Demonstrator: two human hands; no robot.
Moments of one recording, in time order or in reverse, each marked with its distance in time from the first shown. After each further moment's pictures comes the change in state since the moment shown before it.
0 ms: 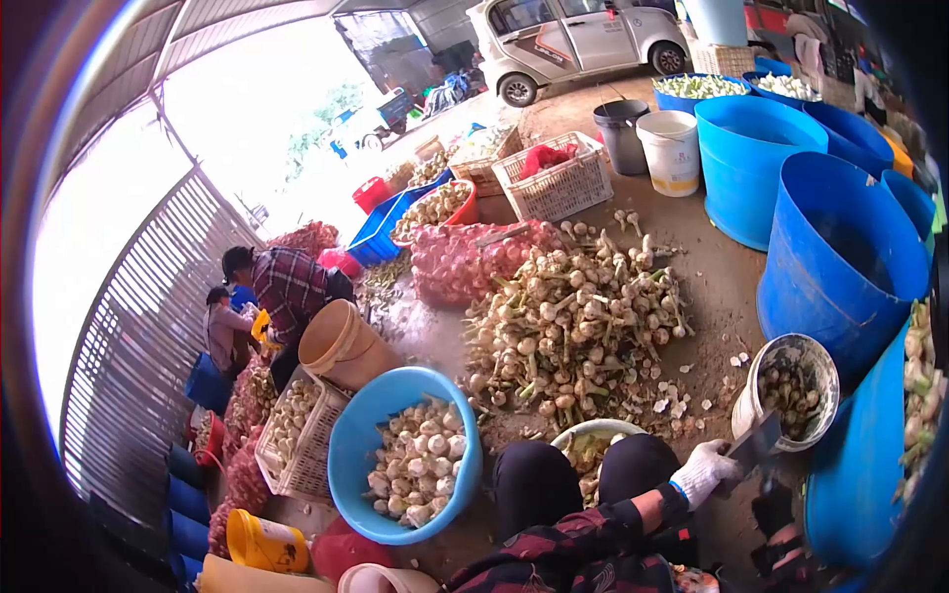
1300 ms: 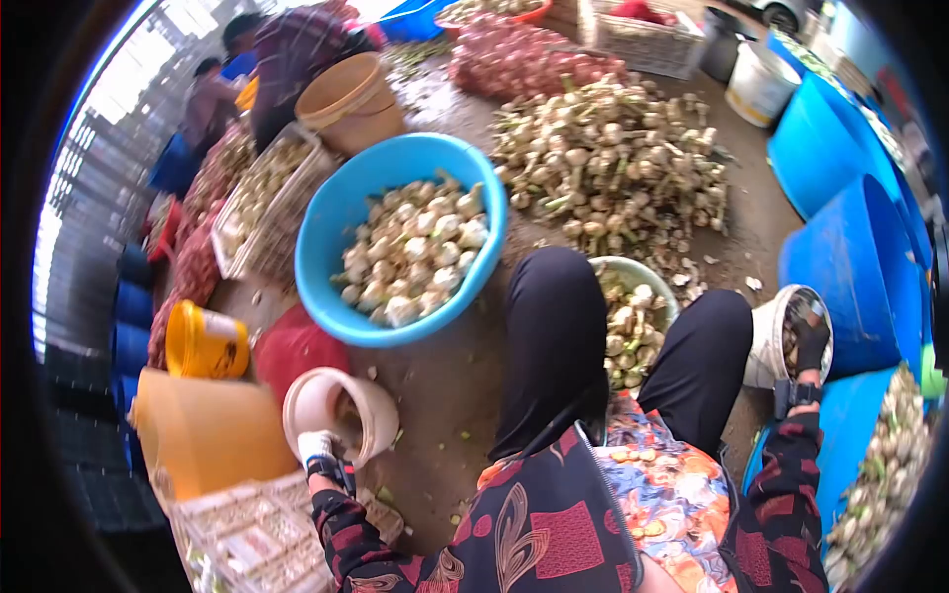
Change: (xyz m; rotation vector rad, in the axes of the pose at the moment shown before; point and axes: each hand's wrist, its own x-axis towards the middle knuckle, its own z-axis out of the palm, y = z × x) left_hand -0.672 -0.211 -0.172 -0.079 1.866 -0.589; right_hand 0.164 -0.082 -0.038 0.222 0.192 -0.193
